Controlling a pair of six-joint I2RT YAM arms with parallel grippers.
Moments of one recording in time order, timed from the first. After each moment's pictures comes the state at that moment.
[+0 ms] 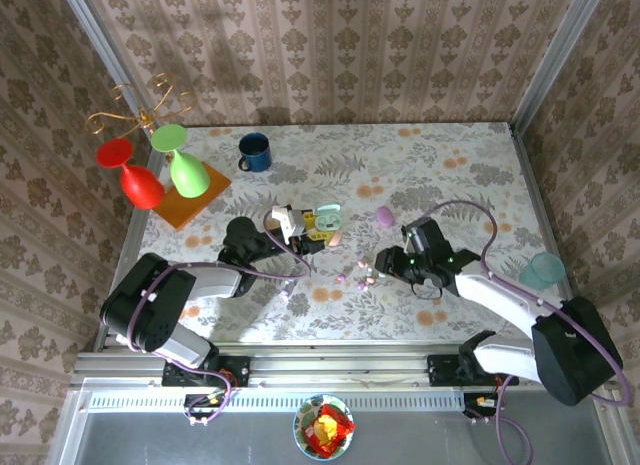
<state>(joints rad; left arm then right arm) -0.59 1.51 0.46 1.18 0.78 -0.01 0.46 1.18 0.53 -0.27 -0.26 0.81</state>
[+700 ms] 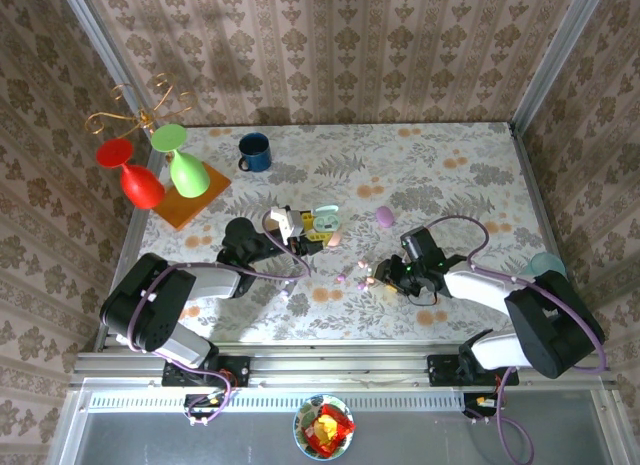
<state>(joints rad) -0.58 1.51 0.44 1.18 0.79 -0.01 0.46 1.36 0.48 -0.13 -0.30 0.95</state>
